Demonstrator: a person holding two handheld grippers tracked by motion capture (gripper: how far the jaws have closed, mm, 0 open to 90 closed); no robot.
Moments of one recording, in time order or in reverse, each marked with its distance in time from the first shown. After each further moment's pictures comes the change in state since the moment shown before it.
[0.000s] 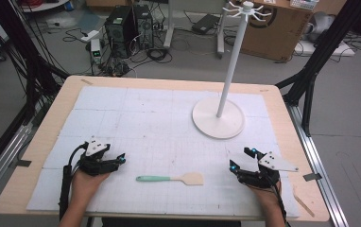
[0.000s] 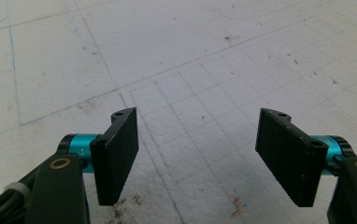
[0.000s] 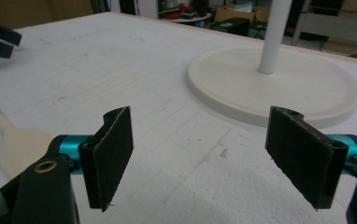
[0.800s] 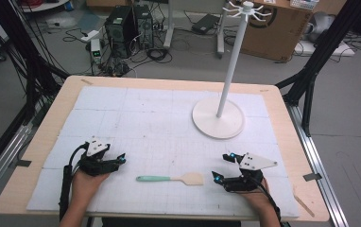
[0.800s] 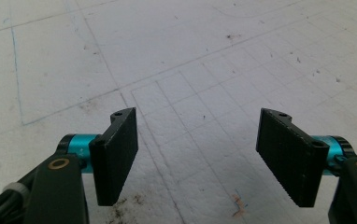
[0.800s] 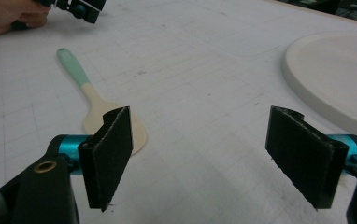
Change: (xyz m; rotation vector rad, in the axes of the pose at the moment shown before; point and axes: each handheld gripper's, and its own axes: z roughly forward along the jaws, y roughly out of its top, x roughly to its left) left arm -0.002 0.000 0.001 0.007 0.010 0.012; right arm 0.030 0.007 0.027 0.117 0.262 -0.089
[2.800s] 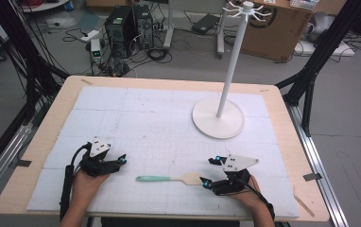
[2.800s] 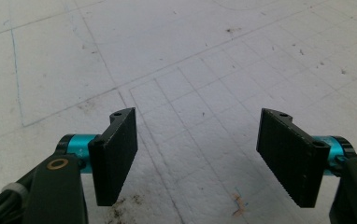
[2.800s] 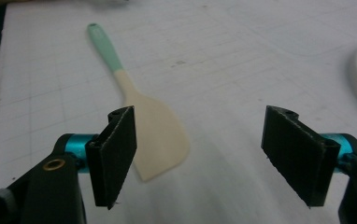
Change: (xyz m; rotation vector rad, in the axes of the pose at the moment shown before) left arm -0.003 0.001 0.002 0.015 0.017 0.027; right arm 0.021 0.016 0.029 0.097 0.118 -0.104
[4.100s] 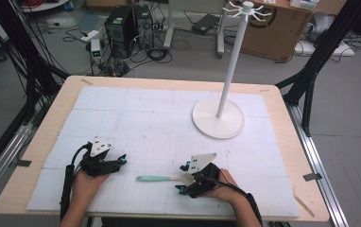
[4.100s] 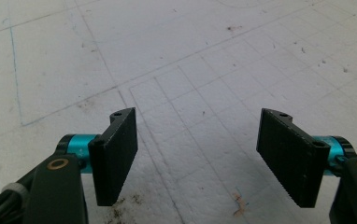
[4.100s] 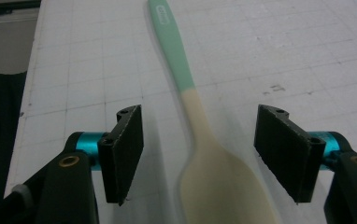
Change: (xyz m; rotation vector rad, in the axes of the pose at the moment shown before) left arm 0.000 0.000 0.001 0.006 0.000 0.001; right arm 0.025 0.037 0.065 0.195 0.184 -0.139
